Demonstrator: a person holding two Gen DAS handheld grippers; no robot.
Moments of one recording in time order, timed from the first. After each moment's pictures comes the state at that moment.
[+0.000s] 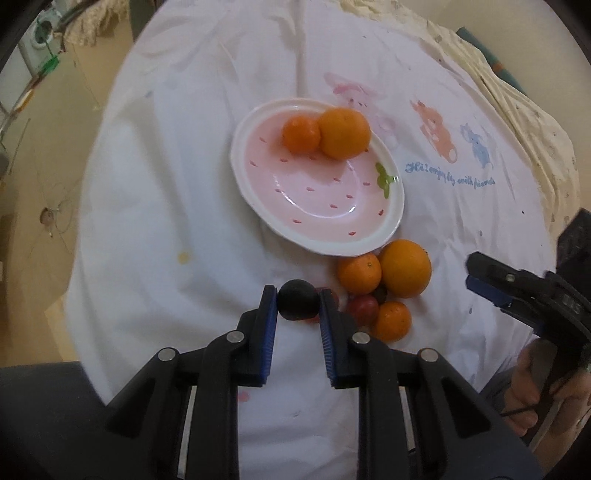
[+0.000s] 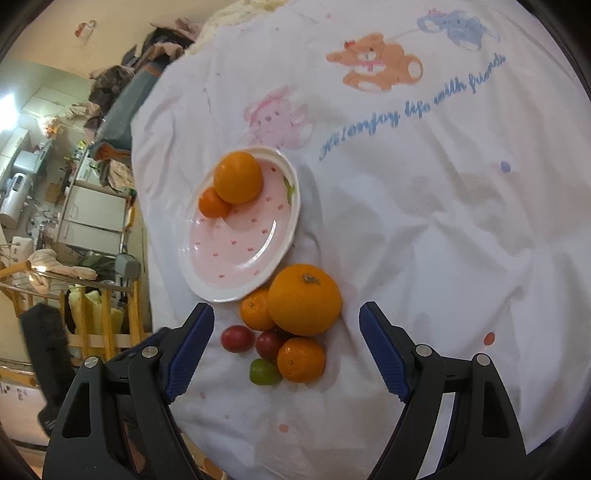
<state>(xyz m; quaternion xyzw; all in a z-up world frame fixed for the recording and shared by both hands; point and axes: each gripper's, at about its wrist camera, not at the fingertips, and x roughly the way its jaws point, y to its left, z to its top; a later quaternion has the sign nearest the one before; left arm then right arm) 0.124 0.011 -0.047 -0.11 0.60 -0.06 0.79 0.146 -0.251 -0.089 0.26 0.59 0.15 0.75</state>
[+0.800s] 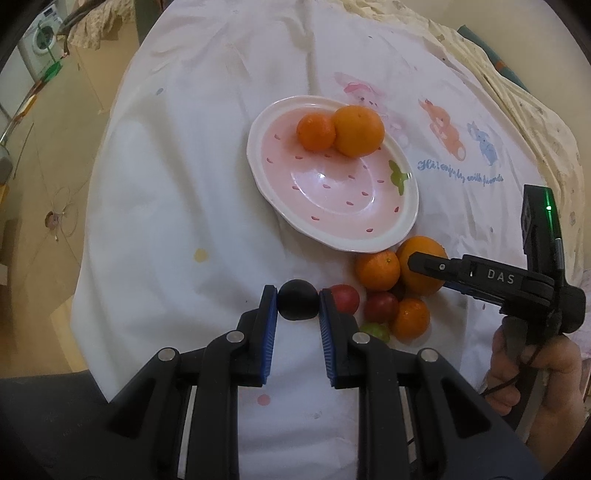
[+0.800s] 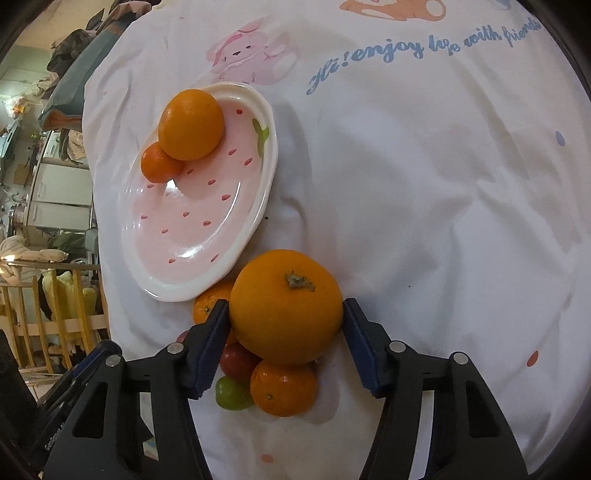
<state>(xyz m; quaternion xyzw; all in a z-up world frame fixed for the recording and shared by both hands) 0.121 0.020 -0.057 -0.10 0.60 -0.05 0.79 0.170 -0.221 -0.137 0.22 0.65 0.12 0.72</state>
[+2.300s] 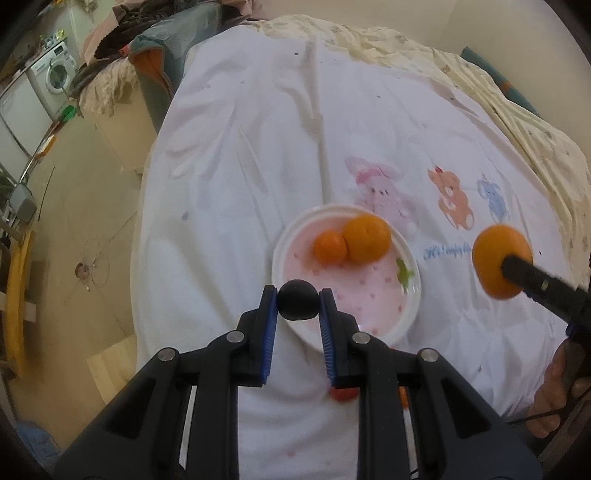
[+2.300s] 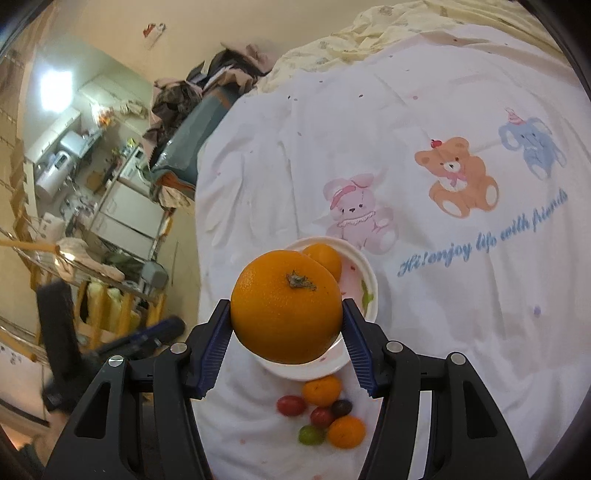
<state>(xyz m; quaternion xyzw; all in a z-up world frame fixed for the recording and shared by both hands) 0.204 0.035 0.013 -0.05 0.55 -0.02 0.83 0.215 -0.227 -0.005 0.21 0.50 0.23 0.81</state>
